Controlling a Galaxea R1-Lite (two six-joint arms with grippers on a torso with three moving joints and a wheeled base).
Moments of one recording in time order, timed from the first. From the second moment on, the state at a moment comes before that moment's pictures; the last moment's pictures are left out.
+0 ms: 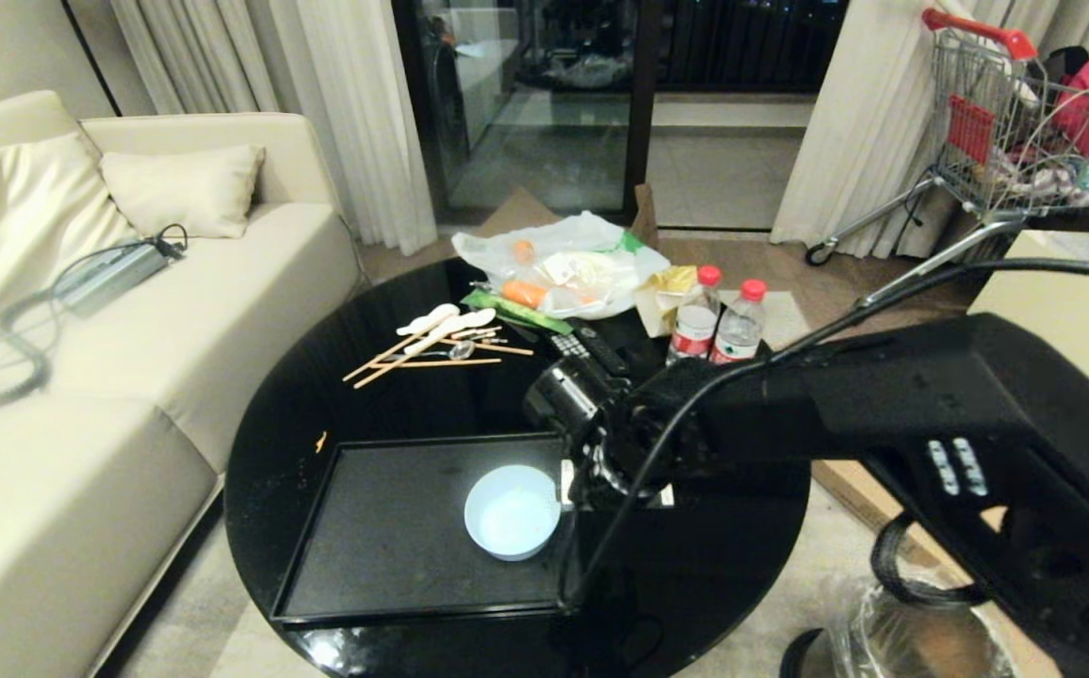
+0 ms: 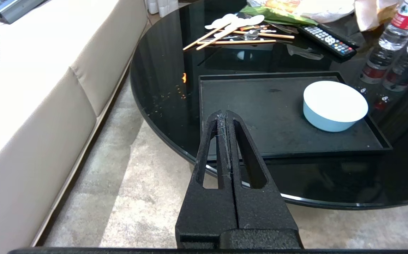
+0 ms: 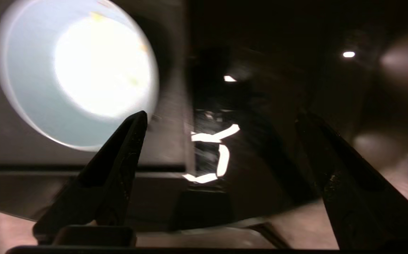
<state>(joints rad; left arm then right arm) 0.00 0.00 0.00 -0.01 0.01 -0.01 0.80 2.31 -1.74 0.49 -0.38 0.65</state>
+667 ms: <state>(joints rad) 0.00 0.00 0.00 -0.01 0.01 -0.01 0.63 1.98 -1.31 0.32 -0.47 0.57</state>
